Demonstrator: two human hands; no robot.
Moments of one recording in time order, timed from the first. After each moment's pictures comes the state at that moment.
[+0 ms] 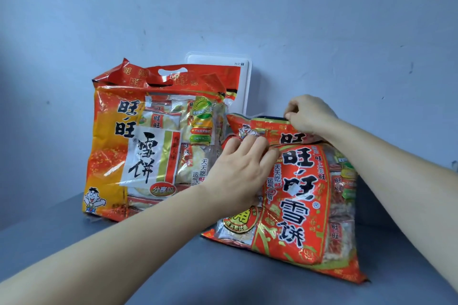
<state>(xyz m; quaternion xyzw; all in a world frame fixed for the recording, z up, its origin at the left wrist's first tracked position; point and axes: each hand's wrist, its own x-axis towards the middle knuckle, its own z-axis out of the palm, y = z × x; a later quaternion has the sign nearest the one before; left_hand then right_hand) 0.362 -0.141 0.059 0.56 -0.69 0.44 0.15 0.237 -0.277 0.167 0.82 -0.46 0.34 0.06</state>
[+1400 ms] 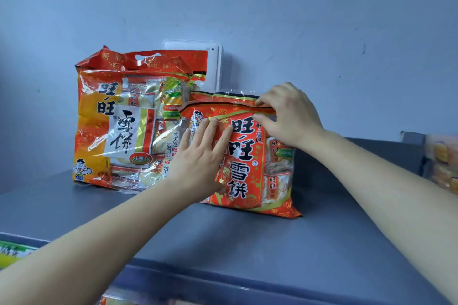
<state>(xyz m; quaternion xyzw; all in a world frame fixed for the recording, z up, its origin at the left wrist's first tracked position) 0.328 -0.113 0.023 0.70 -0.62 0.33 0.13 0.160 -0.220 0.112 0.84 -0.25 0.41 0.25</state>
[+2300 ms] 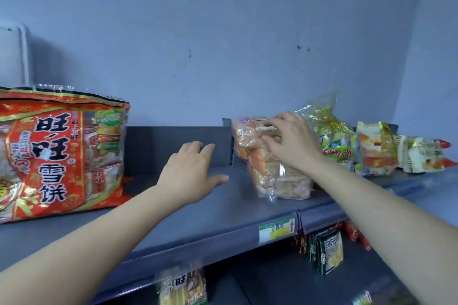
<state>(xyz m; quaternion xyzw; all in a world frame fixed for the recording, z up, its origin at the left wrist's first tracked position) 0.066 -0.126 0.038 0.53 -0.80 0.12 0.23 -0.158 -0.135 0.087 0.70 -0.58 0.32 0.27</state>
